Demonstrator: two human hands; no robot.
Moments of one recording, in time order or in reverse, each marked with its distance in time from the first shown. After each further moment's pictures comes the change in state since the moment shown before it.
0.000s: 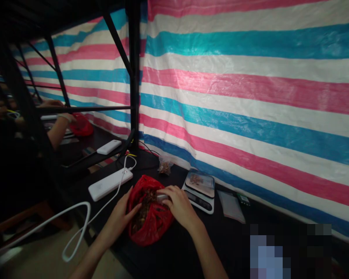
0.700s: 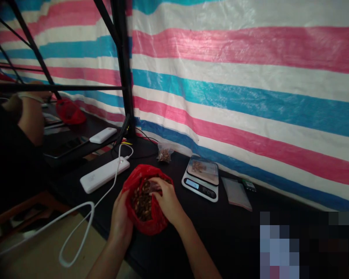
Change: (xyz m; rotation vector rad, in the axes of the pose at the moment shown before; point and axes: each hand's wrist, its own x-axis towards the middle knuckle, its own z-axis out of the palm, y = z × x) left_hand -0.005 0.044 0.038 -0.948 0.392 -0.562; right_hand 0.010 0.012 0.062 0.512 0.140 0.116
